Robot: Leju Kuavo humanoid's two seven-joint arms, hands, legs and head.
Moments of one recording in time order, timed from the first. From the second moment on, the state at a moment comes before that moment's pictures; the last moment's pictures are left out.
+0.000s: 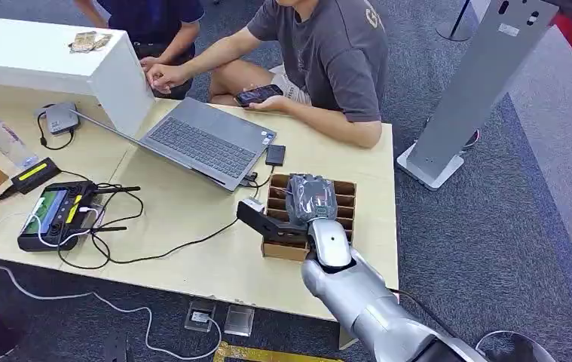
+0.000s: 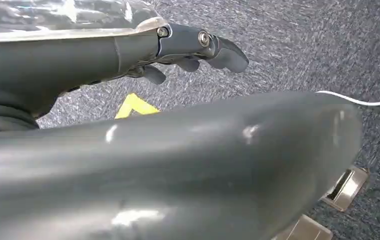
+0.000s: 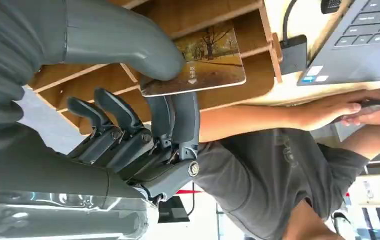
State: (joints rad) left arm -0.12 0.02 -0.87 -0.24 1.39 0.61 -0.36; right arm -0.78 0.32 0.80 -0.49 1.02 -0.43 0.17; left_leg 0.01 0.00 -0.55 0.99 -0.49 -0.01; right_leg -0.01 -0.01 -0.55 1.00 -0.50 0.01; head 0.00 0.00
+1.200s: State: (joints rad) left arm -0.11 0.00 -0.85 -0.24 1.40 0.69 -0.37; right arm -0.79 0.15 0.69 -1.05 0.45 -0.55 -0.06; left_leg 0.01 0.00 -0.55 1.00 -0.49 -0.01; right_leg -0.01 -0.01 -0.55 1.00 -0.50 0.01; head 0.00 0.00
